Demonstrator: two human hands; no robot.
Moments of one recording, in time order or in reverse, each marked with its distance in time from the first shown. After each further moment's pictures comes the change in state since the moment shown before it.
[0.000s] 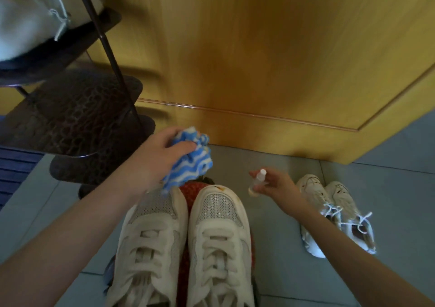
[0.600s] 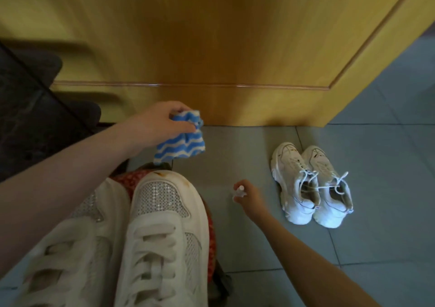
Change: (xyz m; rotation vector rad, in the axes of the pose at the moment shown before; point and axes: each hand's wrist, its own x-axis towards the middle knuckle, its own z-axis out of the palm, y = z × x) left_hand 0.074 -0.005 0.085 0.433 -0.288 -0.023; right_hand -0.006 0.163 0.041 -0.088 0.170 0.222
